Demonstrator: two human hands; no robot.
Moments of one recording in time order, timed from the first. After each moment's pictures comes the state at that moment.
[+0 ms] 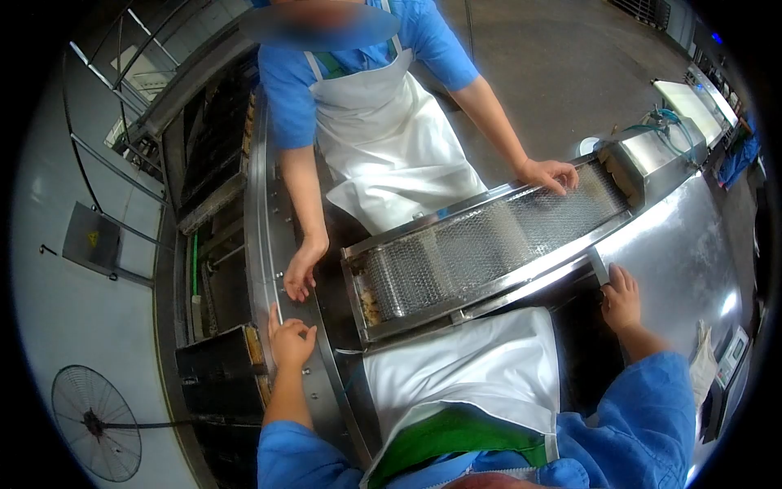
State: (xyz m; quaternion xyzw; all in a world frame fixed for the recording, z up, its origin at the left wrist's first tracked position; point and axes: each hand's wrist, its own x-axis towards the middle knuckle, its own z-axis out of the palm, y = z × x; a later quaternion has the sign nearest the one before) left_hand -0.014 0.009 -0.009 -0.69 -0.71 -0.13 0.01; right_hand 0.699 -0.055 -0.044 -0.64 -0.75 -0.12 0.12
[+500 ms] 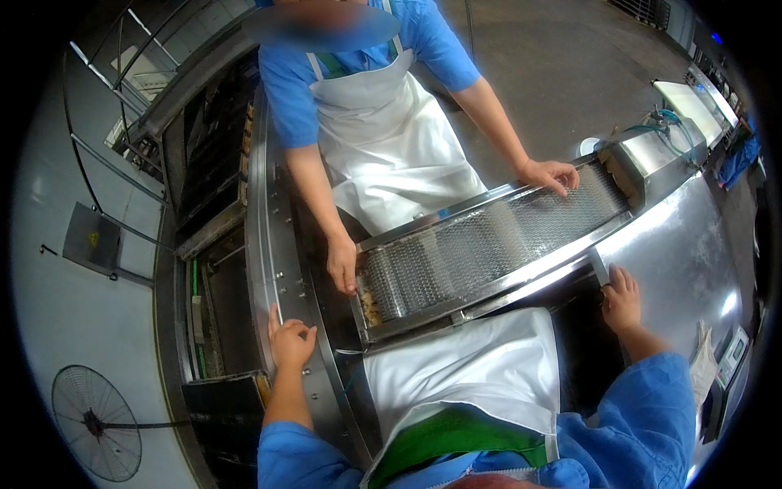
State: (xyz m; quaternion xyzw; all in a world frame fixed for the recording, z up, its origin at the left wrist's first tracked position) left_hand -0.010 0.008 -0.004 -0.69 -0.72 -0.12 0.01; right_hand 0.696 -0.056 -0.041 -0.65 -0.75 -0.11 0.11
